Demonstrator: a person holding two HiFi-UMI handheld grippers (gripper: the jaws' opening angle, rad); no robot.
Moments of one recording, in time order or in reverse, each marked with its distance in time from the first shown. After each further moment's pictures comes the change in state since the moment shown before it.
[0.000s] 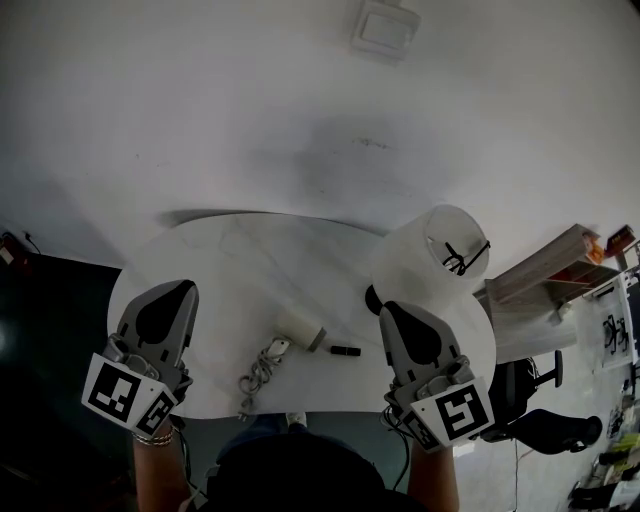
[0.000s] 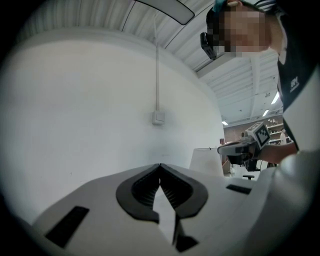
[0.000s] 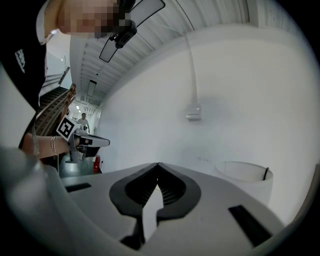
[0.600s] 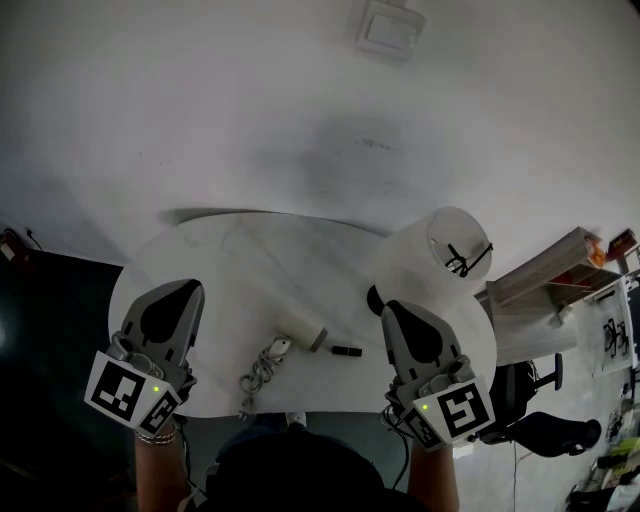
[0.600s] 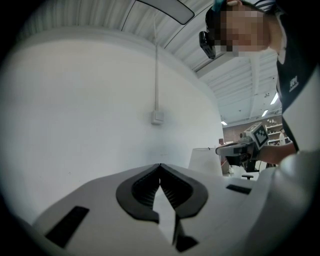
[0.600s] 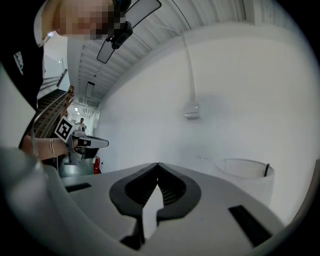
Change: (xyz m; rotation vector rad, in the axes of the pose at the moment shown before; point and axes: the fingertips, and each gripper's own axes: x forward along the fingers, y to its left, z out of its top) left arm 0.002 -0.004 0.000 0.002 0.002 -0.009; right arm 0.002 -0.002 -0.003 0.037 0.002 -0.002
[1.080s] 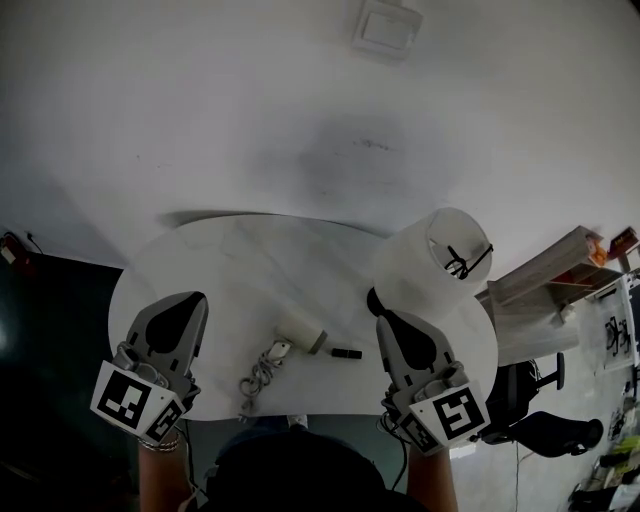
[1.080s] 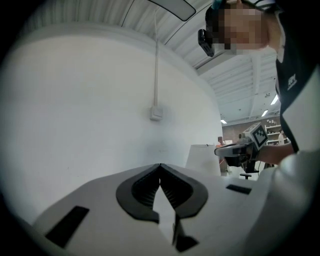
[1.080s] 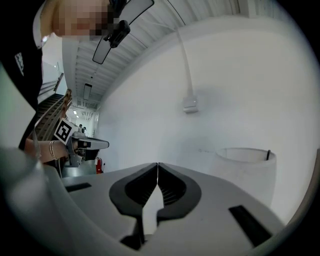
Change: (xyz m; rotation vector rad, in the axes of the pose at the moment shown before) left arm 0.002 -0.008 -0.014 -0.013 0.037 -0.009; right arm 0.002 0.001 -0.010 0.088 -0.004 0.007
